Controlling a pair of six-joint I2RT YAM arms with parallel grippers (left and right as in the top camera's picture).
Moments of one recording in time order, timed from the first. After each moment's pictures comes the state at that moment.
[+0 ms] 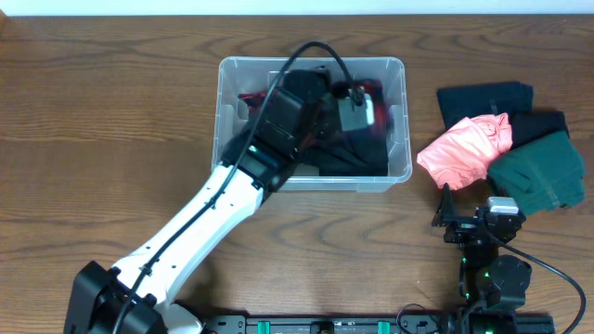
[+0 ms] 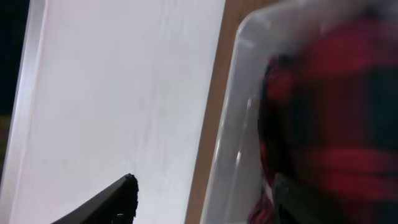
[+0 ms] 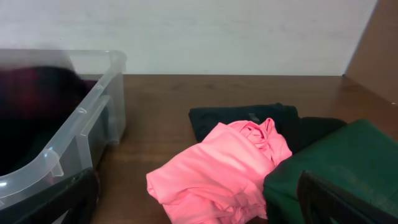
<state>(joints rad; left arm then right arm) -0.64 1.54 1.23 -0.16 -0.11 1.03 -0.06 0.05 0.01 -0.07 0.02 0.01</state>
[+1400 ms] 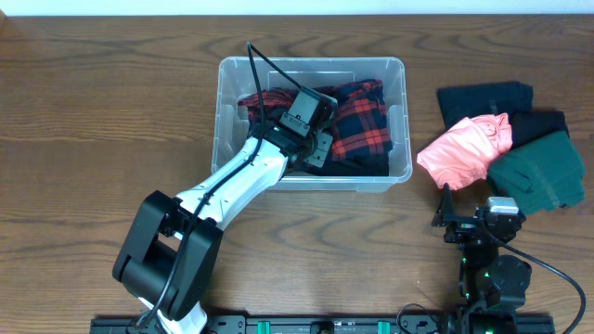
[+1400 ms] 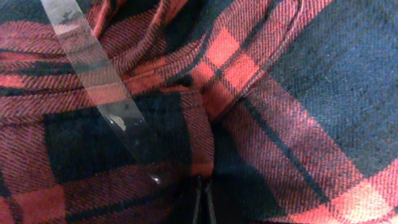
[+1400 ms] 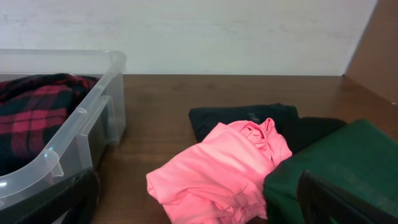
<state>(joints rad) -0.58 1.83 1.24 -0.45 0.01 -0.16 -0.06 0.05 0.01 -0.07 0.02 0.01</state>
